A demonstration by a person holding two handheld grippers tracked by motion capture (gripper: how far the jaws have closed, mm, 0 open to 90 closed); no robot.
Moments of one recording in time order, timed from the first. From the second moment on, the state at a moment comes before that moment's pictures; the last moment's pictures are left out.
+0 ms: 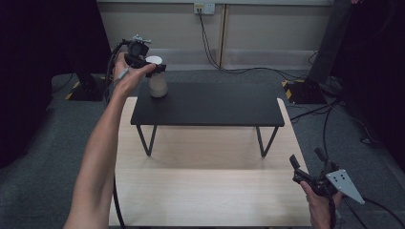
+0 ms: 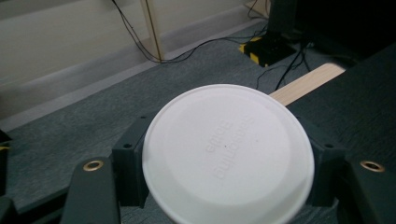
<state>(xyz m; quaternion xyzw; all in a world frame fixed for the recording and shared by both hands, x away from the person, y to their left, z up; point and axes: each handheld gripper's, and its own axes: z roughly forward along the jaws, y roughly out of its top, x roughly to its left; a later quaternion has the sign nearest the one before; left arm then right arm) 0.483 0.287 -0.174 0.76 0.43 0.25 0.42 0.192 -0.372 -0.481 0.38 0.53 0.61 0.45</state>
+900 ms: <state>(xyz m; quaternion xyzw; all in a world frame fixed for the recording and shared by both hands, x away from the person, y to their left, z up) 0.435 0.322 -0.153 0.77 0.34 0.27 0.47 0.191 -0.371 -0.481 0.38 0.53 0.61 0.45</state>
